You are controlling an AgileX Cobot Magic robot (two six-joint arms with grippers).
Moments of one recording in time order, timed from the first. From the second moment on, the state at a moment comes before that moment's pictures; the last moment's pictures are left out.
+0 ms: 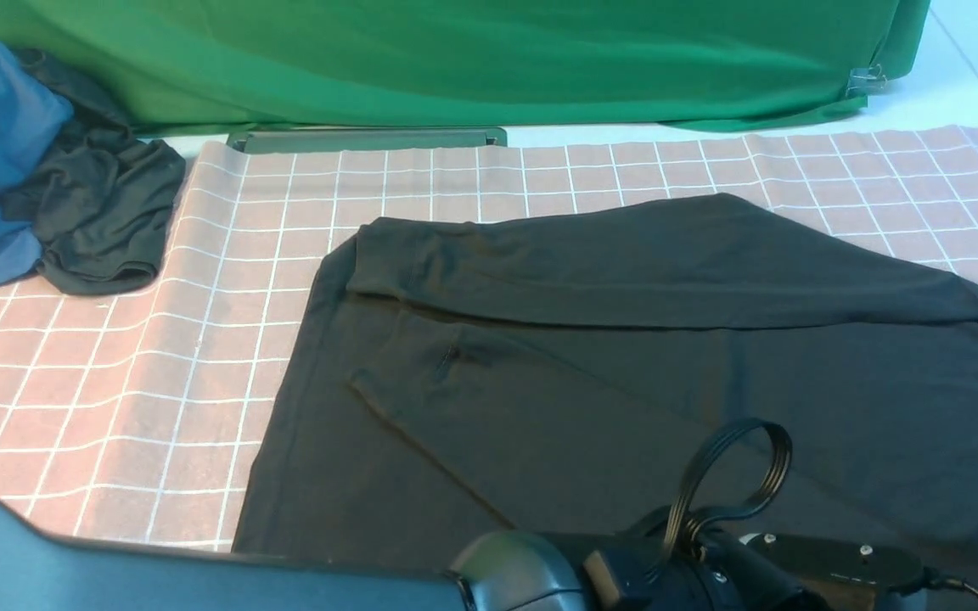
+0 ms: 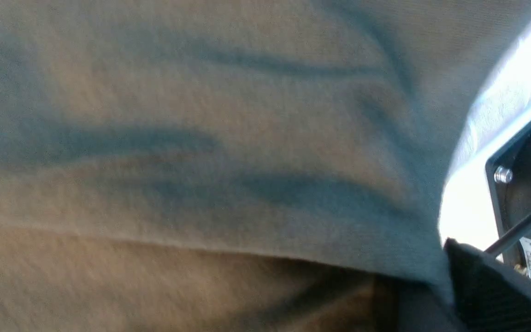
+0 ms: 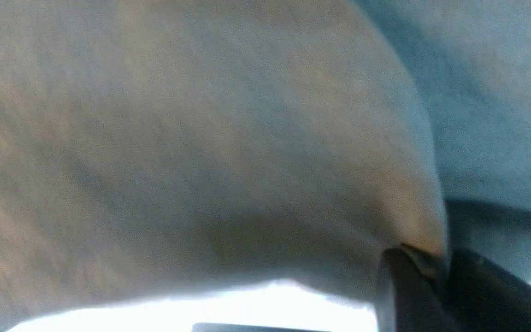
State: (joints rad) right arm -0.08 1.52 -0.75 -0.11 1.18 -0.11; left arm -1.24 1.89 -1.23 -0.51 0.49 -0.41
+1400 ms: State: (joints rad) right arm -0.08 0.89 -0.82 0.31 1.07 -0.27; left arm -0.19 1.86 -1.26 -0.09 0.52 -0.45
